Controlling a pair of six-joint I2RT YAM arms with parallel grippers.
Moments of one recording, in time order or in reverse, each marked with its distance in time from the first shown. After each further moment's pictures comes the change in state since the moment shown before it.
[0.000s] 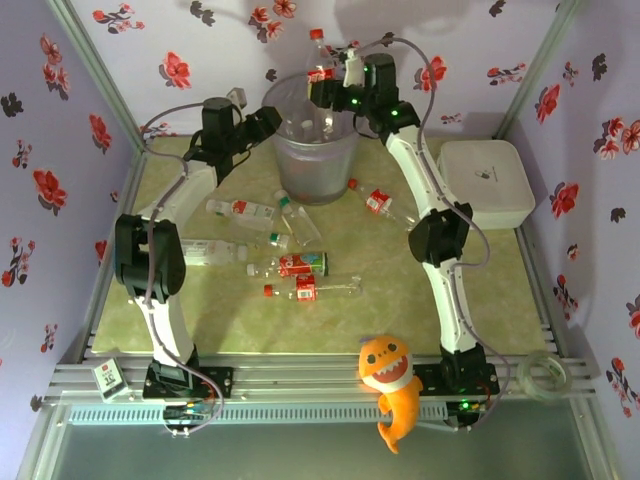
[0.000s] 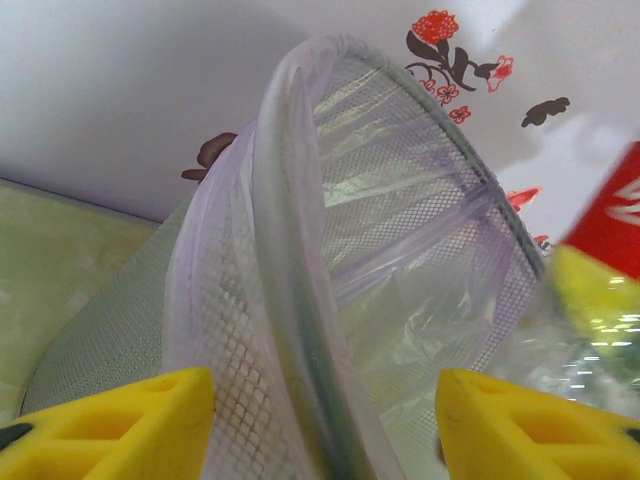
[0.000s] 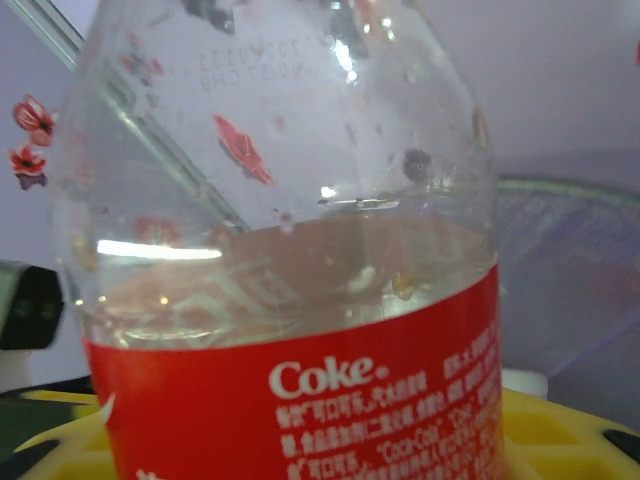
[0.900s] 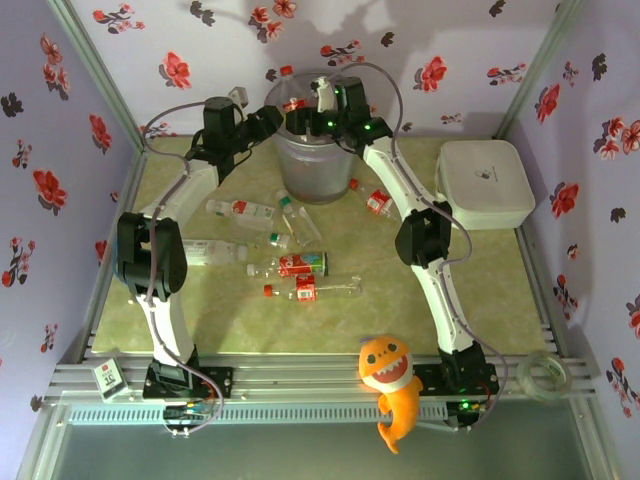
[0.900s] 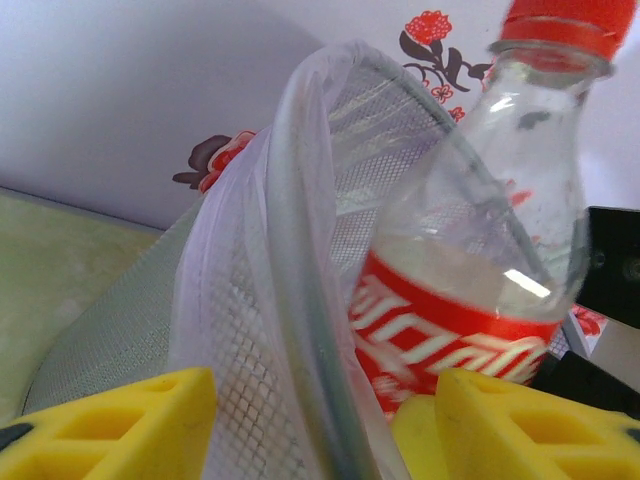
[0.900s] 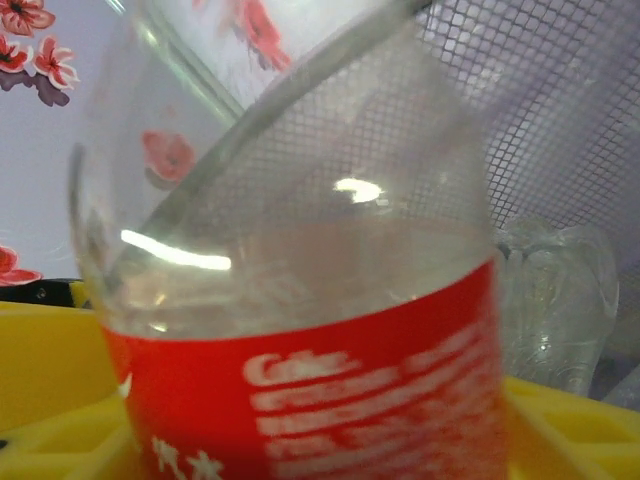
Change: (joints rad) left arm -0.001 0.015 0.011 0.015 0.008 -0.001; right arm 0.074 0.072 -0.041 -0.011 -0.042 -0.010
